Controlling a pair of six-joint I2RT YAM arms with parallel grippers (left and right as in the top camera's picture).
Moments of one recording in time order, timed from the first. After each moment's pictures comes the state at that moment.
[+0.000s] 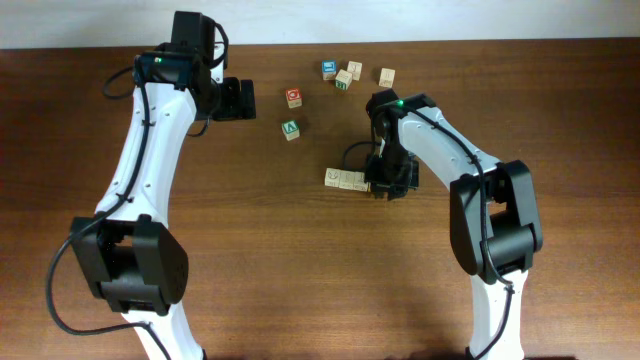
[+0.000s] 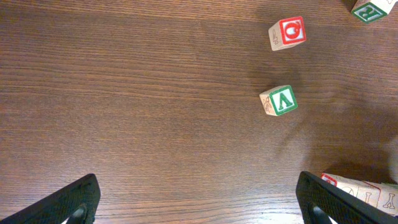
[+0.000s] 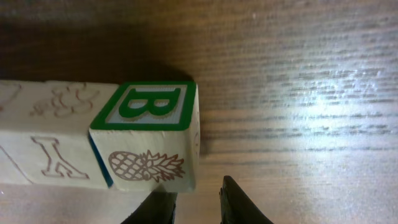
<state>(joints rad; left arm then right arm) -0.11 2.00 1.94 -1.09 0.01 -0.16 0.32 2.21 1.69 -1.18 -0.14 0.46</state>
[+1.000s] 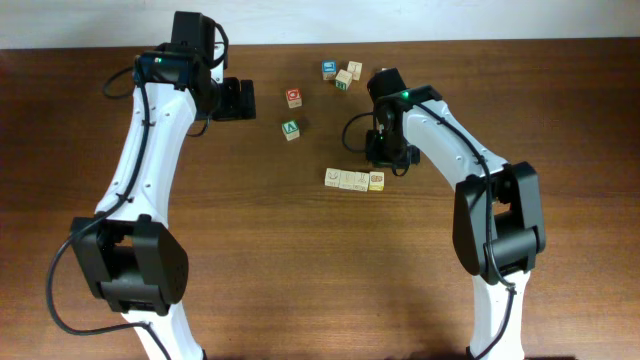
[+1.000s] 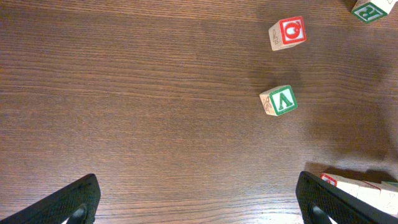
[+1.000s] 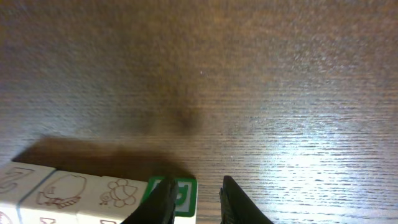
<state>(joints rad) -0.11 2.00 1.94 -1.09 0.01 -0.16 0.31 2.20 1.75 -1.01 -0.01 0.36</state>
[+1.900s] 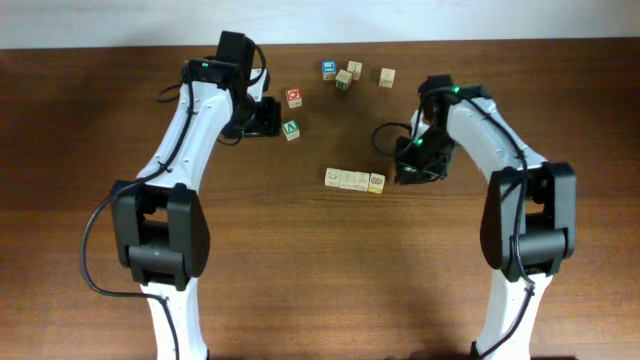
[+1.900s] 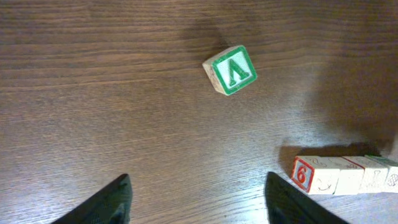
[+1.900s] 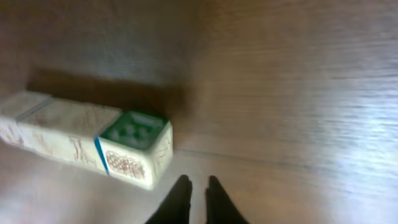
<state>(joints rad) -0.19 2.17 1.94 -1.06 0.16 -0.15 0.13 2.17 1.65 -1.10 -0.36 0.30</state>
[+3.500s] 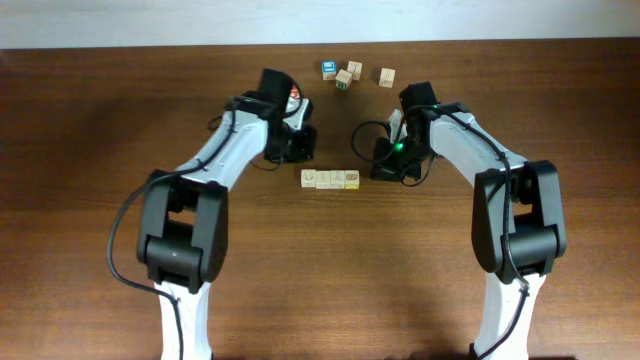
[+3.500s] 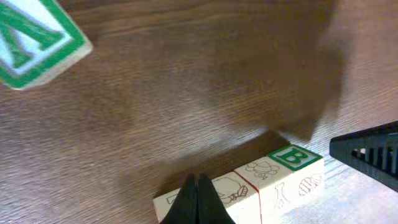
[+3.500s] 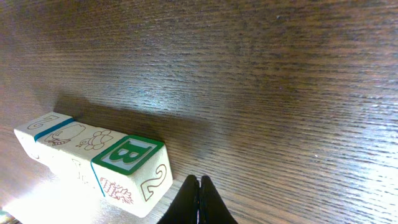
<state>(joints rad) -0.31 2.19 1.68 -0.75 0.36 -0.20 0.19 2.17 1.55 -0.83 -0.49 0.34</state>
